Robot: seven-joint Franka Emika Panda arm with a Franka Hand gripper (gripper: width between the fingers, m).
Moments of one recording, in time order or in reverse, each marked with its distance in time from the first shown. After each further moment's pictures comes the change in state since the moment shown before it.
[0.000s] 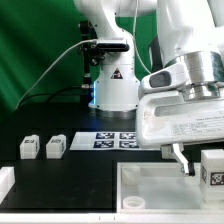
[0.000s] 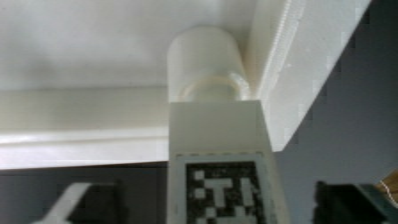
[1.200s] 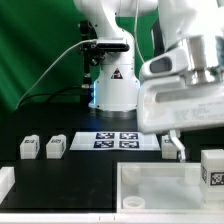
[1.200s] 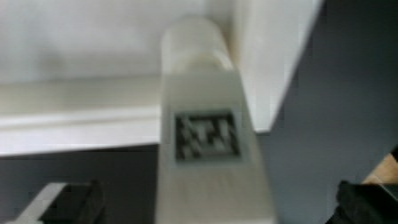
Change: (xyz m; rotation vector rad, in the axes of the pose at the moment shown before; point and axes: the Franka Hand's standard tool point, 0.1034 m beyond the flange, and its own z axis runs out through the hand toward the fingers) arm 0.020 -0.008 -0.029 0.018 -0.160 0.065
